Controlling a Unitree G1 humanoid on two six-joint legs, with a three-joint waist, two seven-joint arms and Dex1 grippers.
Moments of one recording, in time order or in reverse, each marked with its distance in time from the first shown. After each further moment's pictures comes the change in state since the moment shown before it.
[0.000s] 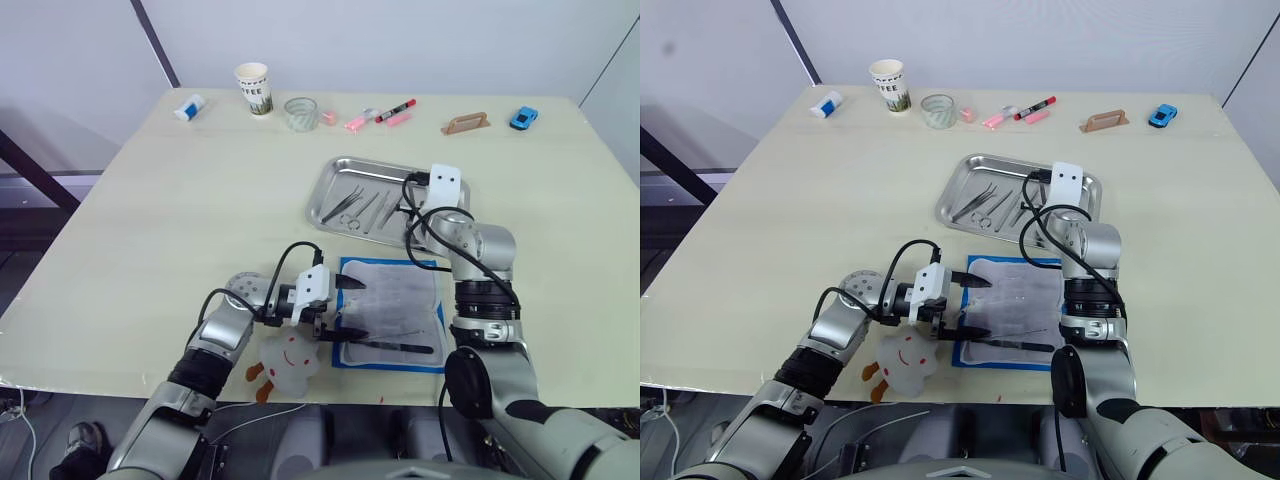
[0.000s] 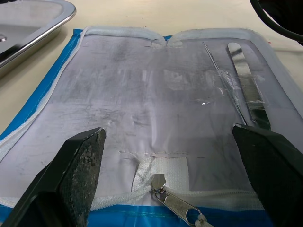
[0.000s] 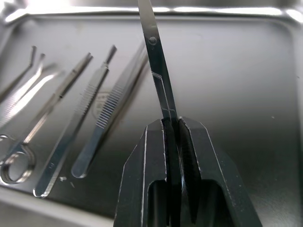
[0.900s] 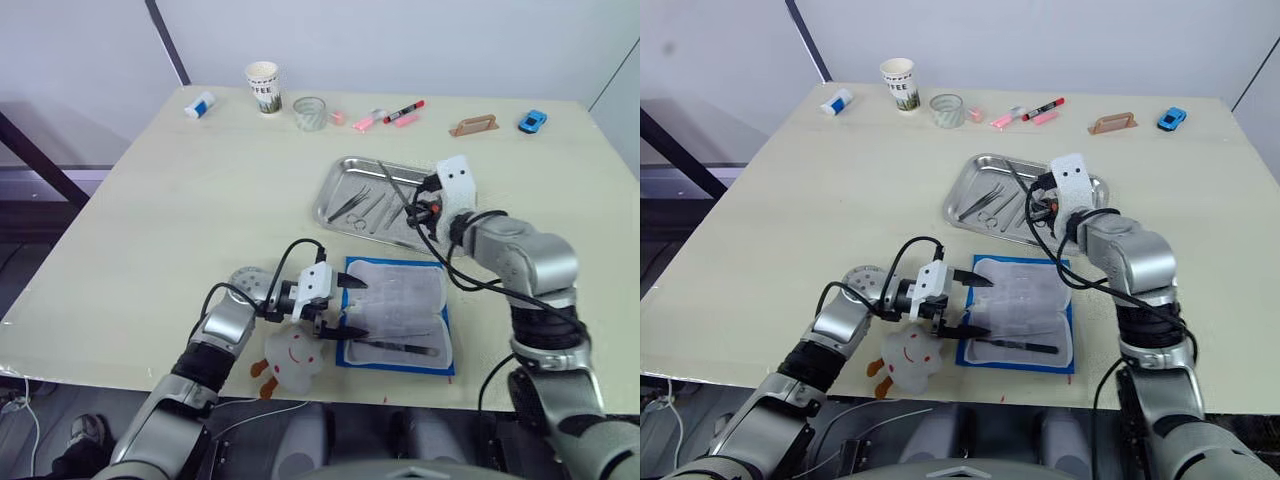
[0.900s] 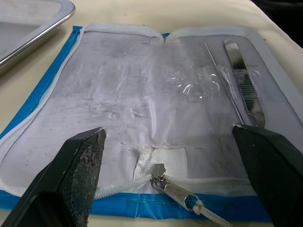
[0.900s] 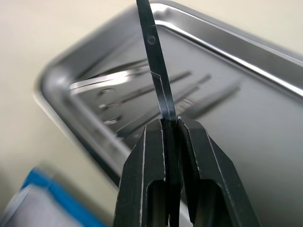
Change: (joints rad) left arm -0.032 -0.002 -0.009 0.024 0.001 -0.003 -0.025; right arm 0.143 -0.311 0.246 -0.307 0.079 0.055 0.453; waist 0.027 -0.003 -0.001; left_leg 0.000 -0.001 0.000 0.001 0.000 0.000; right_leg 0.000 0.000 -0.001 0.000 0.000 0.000
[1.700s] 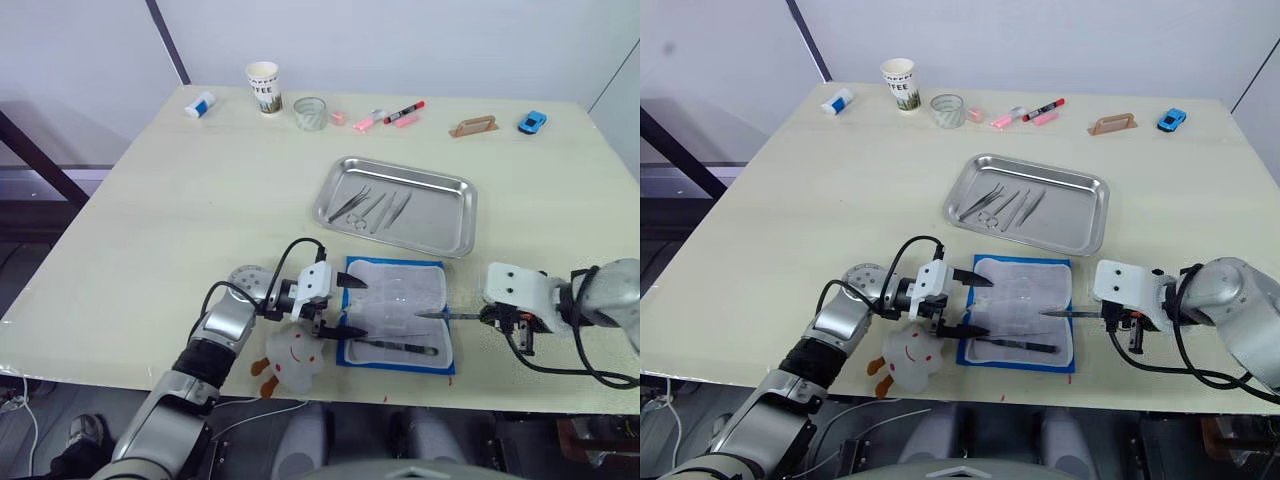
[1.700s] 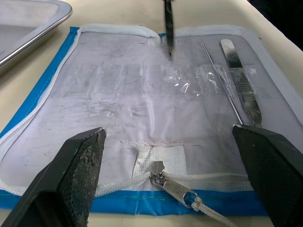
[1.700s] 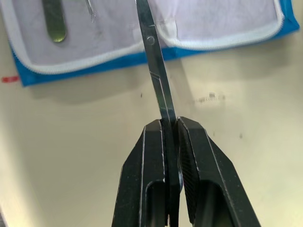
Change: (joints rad) left arm -0.024 -0.006 0.000 0.044 0.001 -0.024 -0.034; right arm 0.413 -1.001 0.239 -0.510 -0.015 -0.209 0.831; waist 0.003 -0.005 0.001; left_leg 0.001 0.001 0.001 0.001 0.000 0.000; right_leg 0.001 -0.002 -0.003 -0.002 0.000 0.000
